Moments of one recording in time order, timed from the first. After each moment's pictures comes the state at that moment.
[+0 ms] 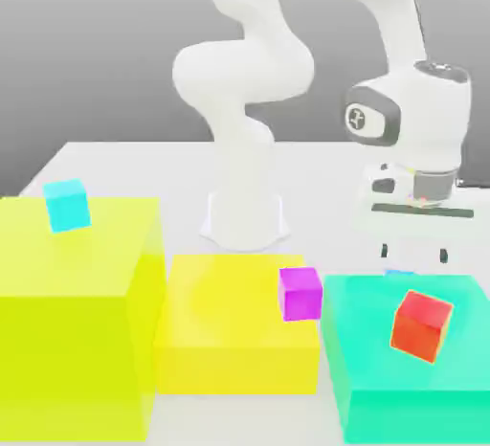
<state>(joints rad) 0.31 0.01 0.54 -2.89 -0.02 2.91 1.87</state>
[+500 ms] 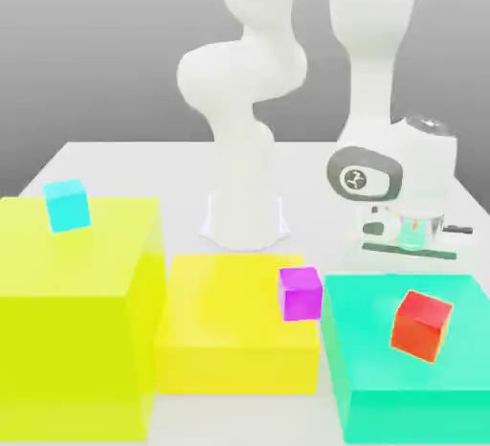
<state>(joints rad) 0.65 0.27 0.08 -2.83 -0.51 3.10 2.24</state>
